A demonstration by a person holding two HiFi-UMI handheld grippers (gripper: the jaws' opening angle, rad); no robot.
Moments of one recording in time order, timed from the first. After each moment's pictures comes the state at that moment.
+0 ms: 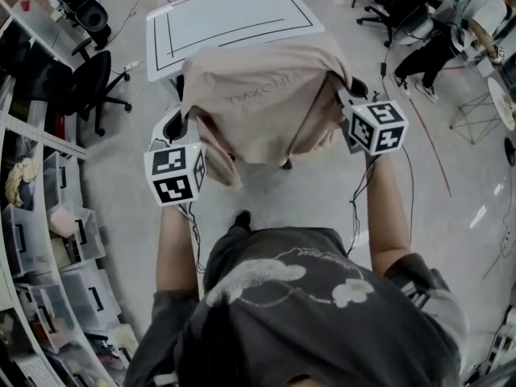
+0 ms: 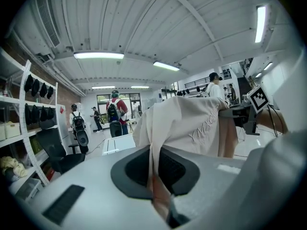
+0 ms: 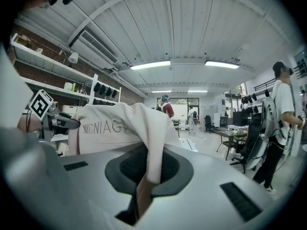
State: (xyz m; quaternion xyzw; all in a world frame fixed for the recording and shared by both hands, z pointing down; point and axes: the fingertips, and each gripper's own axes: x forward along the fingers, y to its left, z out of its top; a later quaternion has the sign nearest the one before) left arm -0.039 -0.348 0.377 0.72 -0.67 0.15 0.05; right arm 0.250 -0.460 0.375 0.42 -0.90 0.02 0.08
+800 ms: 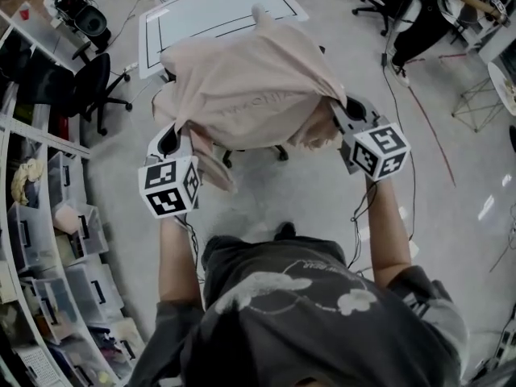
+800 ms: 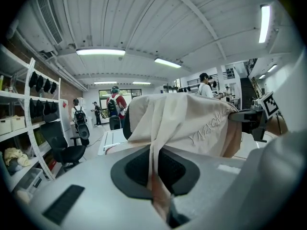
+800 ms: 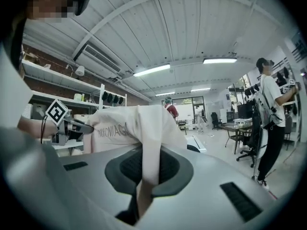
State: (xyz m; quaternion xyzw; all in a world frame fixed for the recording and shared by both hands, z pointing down) left arm 0.018 -0.290 0.393 0.71 -0.68 0.15 0.08; right arm 0.318 -0.368 0.396 0.38 -0.92 0.04 0.04
